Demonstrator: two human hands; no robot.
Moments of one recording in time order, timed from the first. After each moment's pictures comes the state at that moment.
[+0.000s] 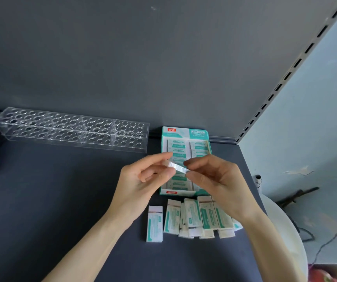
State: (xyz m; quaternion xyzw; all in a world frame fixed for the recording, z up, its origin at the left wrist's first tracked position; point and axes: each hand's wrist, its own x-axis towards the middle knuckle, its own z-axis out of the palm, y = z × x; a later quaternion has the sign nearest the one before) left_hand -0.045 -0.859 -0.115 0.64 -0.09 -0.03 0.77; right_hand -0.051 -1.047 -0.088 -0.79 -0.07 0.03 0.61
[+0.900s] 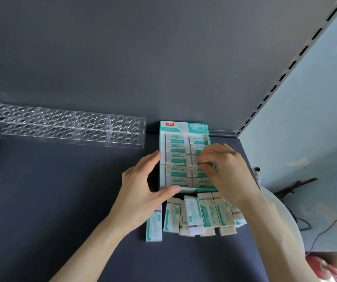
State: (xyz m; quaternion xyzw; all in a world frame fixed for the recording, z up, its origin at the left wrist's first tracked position) left_hand -0.046 -0.859 -0.129 0.85 -0.09 -0.06 0.51; right_hand -0.029 -1.061 -0.093 -0.97 -0.09 -0.07 0.21
